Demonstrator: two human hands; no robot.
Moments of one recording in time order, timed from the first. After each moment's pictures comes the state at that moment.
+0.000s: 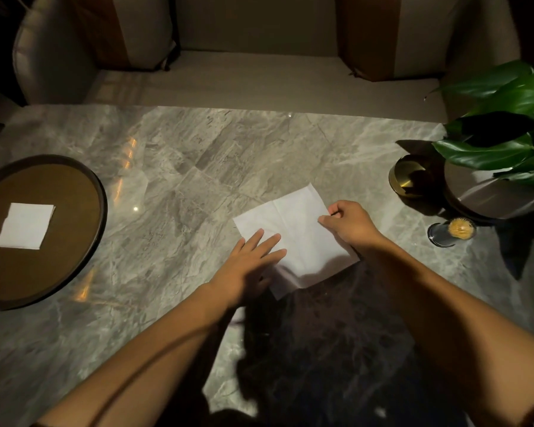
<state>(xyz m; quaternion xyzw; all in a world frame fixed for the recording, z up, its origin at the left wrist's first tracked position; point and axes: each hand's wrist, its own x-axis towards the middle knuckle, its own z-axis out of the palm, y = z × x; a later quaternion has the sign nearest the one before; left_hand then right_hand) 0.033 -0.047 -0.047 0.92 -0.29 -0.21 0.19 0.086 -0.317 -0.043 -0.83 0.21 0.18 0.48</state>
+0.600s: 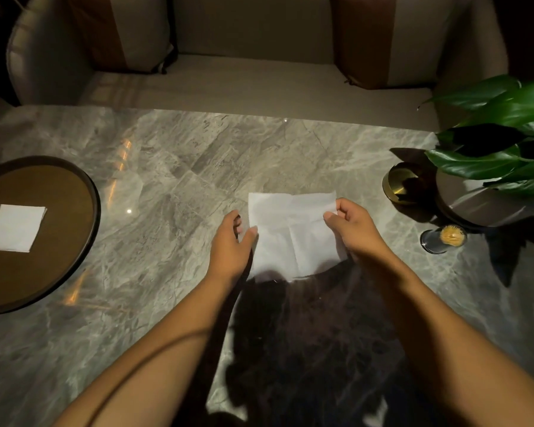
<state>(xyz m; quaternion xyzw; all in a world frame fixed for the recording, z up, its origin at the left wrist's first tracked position) 0.066 -0.066 -0.039 0.84 0.13 -0.11 0.51 0.066 -0.317 -0.011 -0.74 0.16 0.13 0.64</state>
